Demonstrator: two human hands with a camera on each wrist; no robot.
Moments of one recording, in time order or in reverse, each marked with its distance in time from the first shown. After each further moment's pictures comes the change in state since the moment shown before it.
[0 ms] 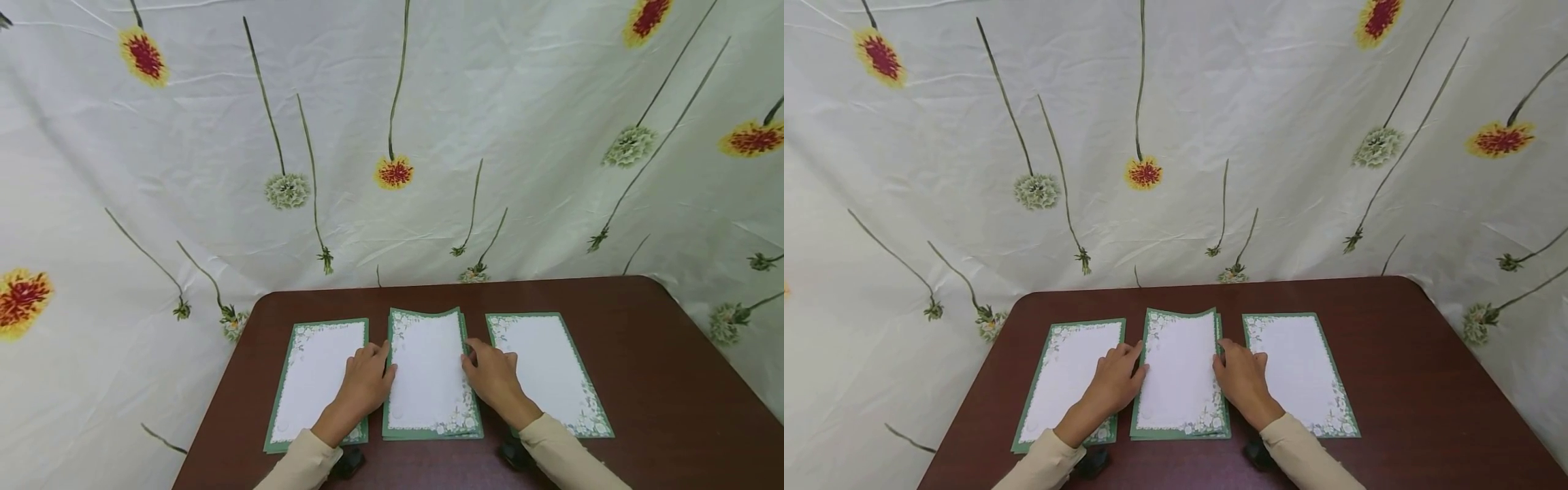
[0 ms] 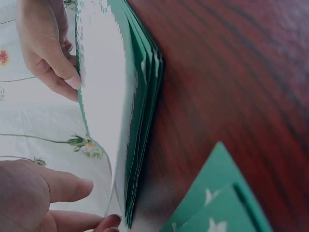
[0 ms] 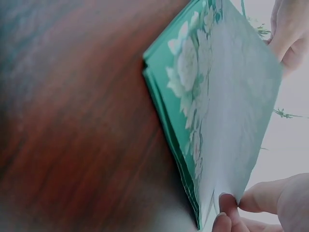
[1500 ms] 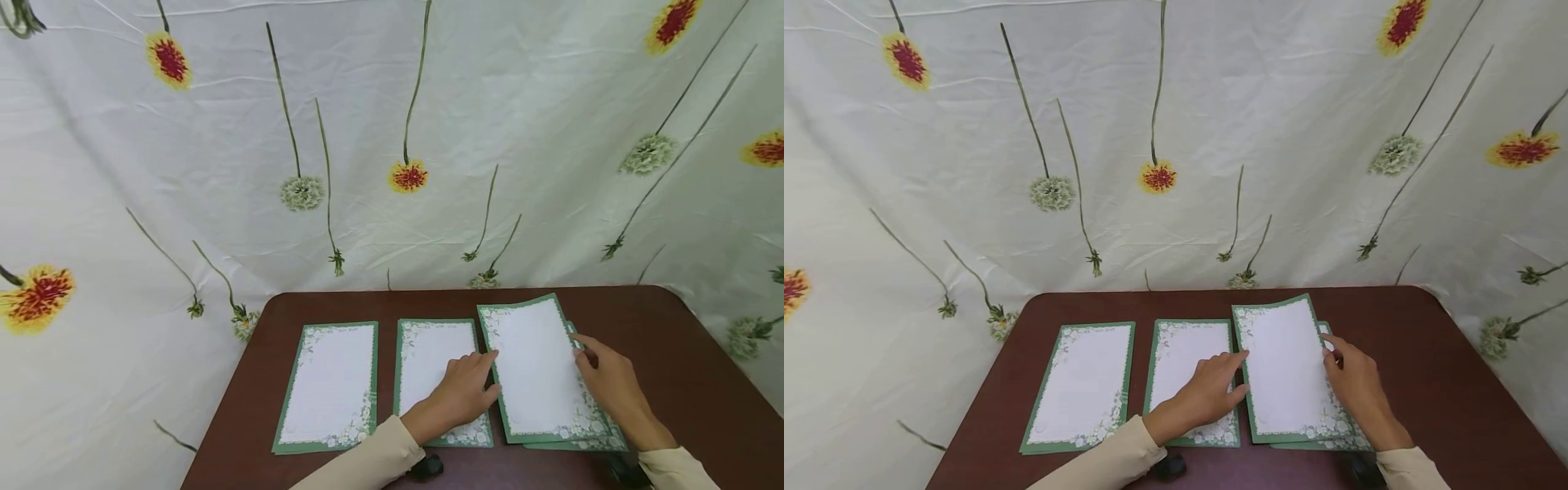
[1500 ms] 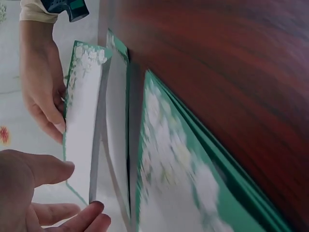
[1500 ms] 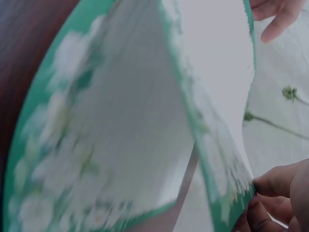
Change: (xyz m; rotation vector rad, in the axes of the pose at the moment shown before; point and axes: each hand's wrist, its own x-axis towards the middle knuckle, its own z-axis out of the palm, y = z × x) left_hand 0.024 0.112 0.043 -0.046 -0.205 0.349; right_hand -0.025 0.105 -0.108 0.005 0.135 0.028
